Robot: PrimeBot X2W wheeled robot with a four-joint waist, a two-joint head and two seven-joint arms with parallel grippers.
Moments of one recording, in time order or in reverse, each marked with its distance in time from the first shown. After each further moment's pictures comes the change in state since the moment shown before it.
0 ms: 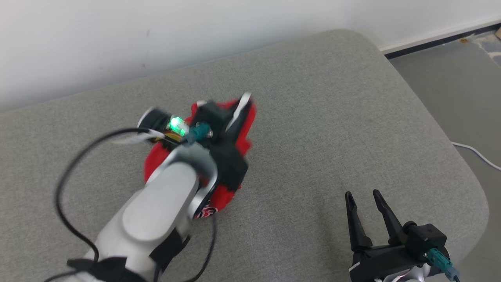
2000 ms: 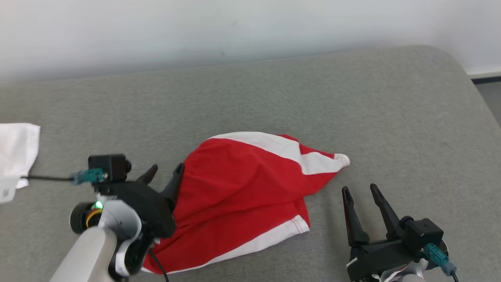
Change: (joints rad) left arm 0.439 0.151 0.356 -0.375 -0.339 0.132 0.341; right arm -0.023 0.000 0.007 0.002 -0.024 0.000 0.000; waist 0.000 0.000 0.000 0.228
